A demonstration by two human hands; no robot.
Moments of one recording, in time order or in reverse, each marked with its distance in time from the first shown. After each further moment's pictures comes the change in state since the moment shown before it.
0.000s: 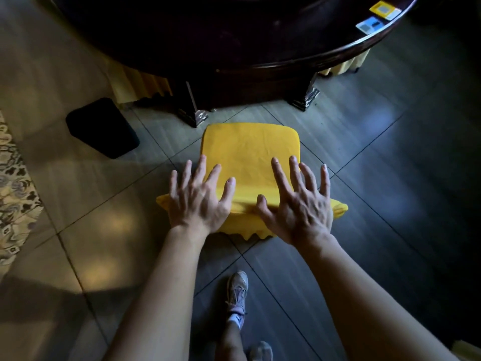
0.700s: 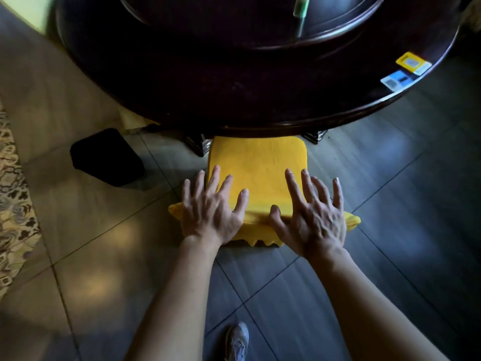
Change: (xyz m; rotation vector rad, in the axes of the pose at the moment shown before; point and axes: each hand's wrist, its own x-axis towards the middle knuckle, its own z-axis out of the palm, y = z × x) left_hand 0.184 0.019 0.009 0.037 0.002 -0.012; right_hand 0.192 0.020 -0.009 -0.002 -0.059 -0.005
